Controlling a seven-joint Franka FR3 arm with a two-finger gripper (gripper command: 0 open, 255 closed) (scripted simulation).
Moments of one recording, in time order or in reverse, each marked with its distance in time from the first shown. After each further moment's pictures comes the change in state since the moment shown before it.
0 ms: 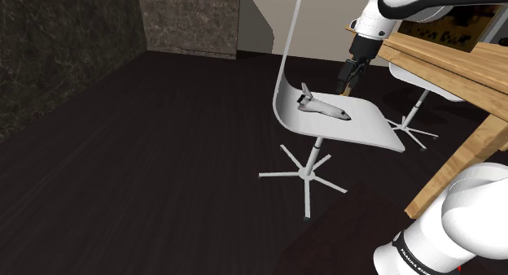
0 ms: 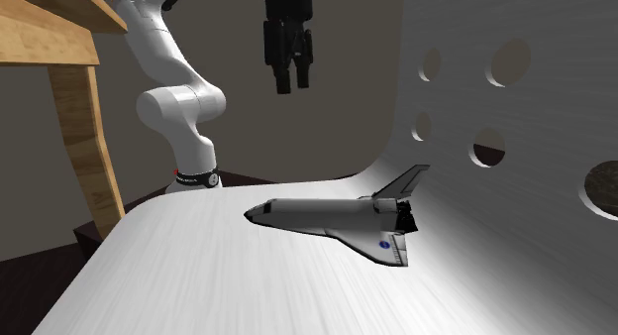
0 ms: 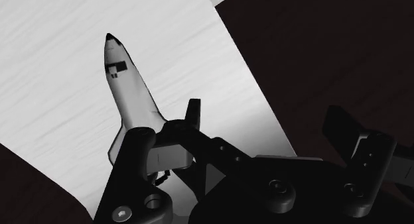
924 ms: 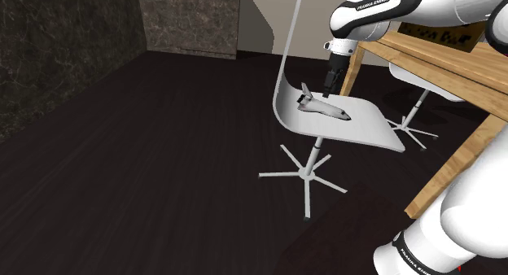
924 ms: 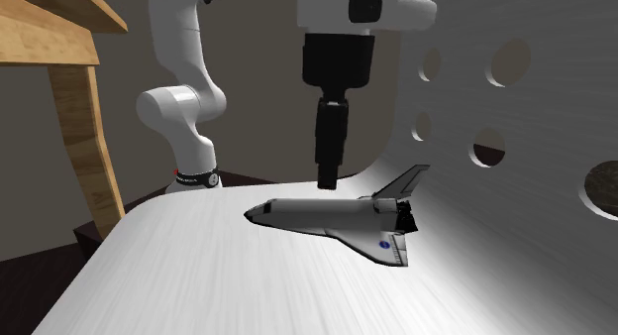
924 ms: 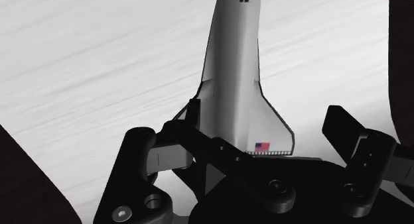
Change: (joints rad) arm -0.019 0.578 -0.200 0.377 0.126 0.061 -0.486
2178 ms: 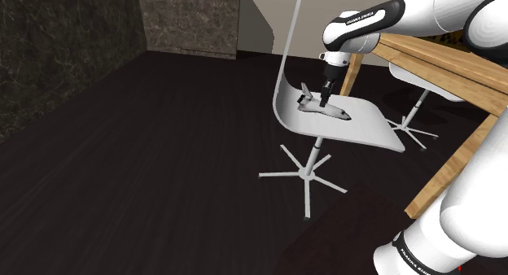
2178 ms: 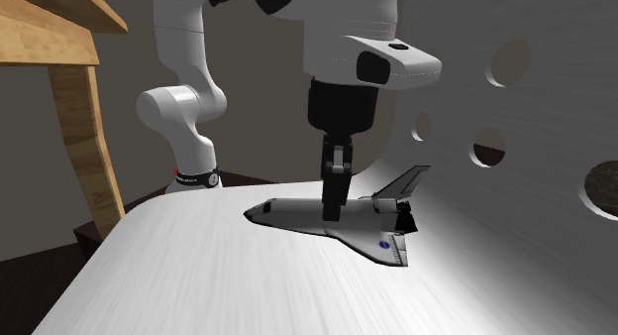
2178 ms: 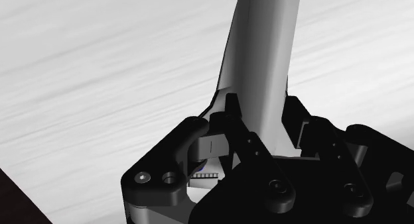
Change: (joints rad) arm -0.011 0.075 -0.003 -0.021 0.030 0.080 -0.050
